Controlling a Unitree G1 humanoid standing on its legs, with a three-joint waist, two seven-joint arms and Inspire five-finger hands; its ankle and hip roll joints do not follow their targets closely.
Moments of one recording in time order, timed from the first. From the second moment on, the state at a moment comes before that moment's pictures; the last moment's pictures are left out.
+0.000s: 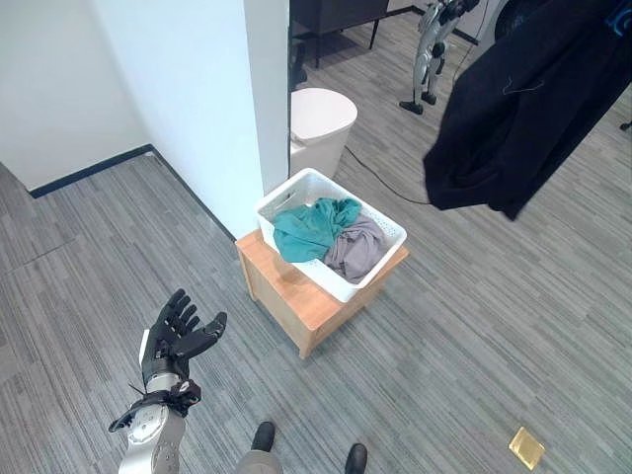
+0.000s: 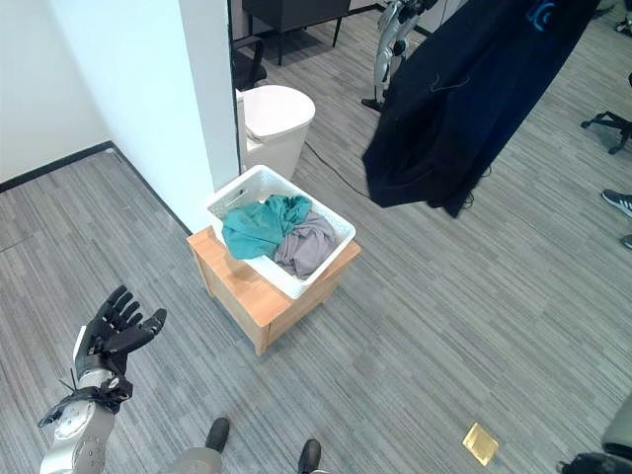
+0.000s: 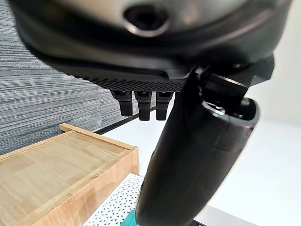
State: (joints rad) left arm 0.15 0.35 0.02 0.31 -0.63 -0.22 0.10; right arm -1.92 -1.07 1.28 1.08 -0.11 -0.10 -0.12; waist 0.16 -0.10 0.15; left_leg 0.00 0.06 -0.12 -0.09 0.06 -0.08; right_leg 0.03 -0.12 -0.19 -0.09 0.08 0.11
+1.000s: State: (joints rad) left arm 0.18 0.44 0.01 0.35 -0.63 -0.21 0.09; right arm -1.91 -1.01 1.37 1.12 -0.35 -0.08 -0.14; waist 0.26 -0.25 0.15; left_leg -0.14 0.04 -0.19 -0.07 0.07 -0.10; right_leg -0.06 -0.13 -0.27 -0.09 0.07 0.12
